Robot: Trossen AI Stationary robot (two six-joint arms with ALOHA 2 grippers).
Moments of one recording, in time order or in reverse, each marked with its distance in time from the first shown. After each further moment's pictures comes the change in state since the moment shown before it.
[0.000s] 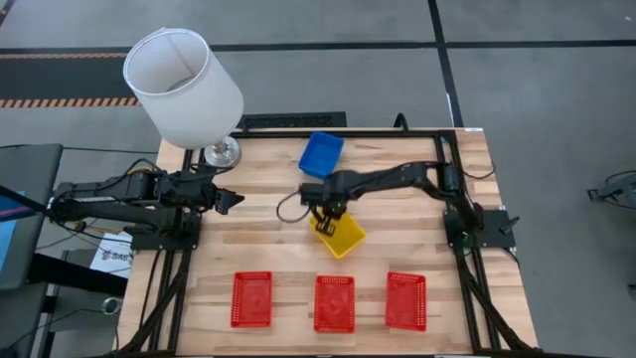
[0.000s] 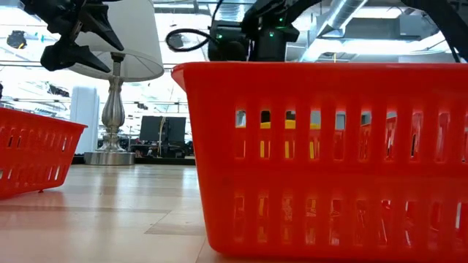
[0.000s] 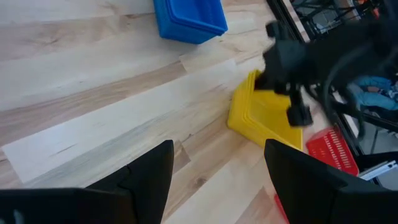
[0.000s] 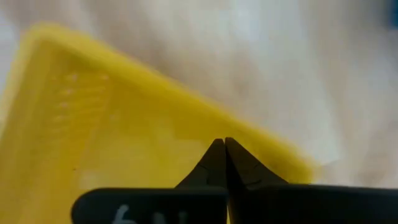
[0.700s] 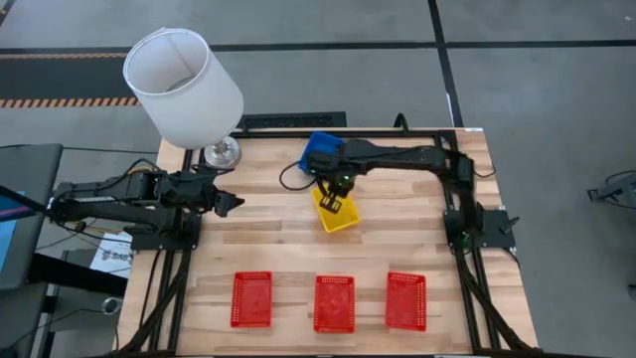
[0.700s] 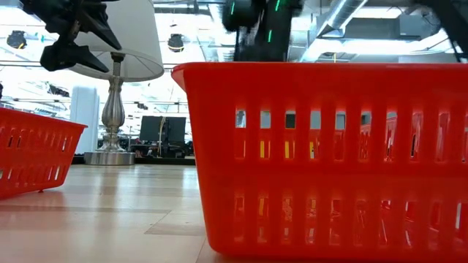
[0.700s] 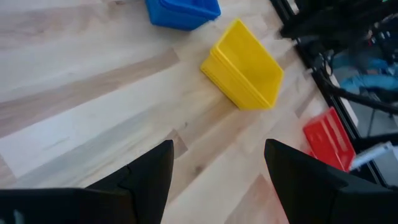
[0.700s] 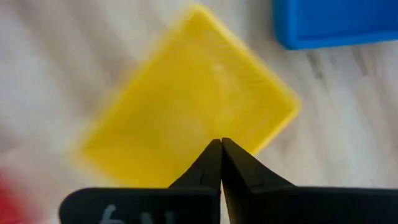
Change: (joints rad) left arm 0.000 0.000 0.000 -0.005 0.053 0.030; right arm -0.092 -0.112 0.174 -0.275 0.007 -0.025
